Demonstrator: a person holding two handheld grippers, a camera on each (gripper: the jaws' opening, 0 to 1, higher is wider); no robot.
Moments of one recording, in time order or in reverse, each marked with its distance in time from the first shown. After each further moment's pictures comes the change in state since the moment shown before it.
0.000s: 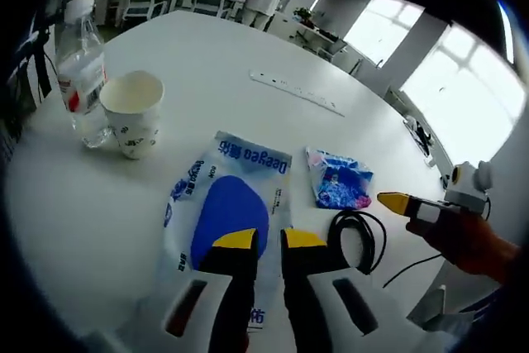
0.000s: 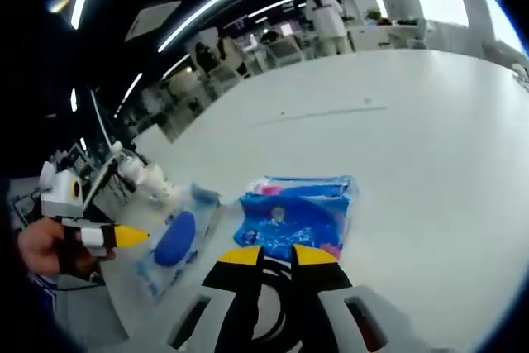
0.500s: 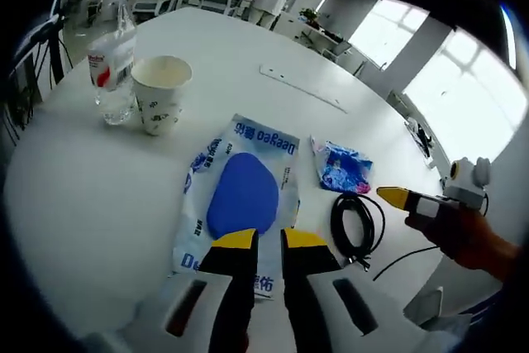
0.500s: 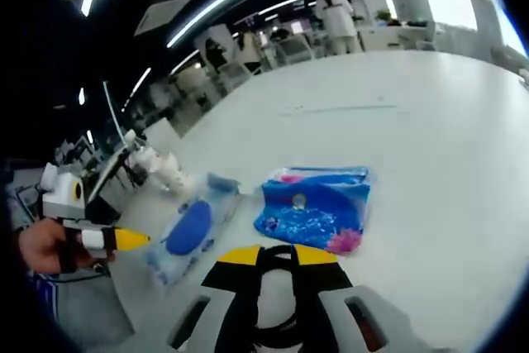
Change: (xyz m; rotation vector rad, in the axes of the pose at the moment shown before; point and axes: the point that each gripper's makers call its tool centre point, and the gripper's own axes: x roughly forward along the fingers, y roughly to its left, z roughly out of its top) left arm -0.027 0.011 -0.026 -0.034 0.002 0.007; right arm -0.007 0.024 -0.014 -0.034 0.016 0.037
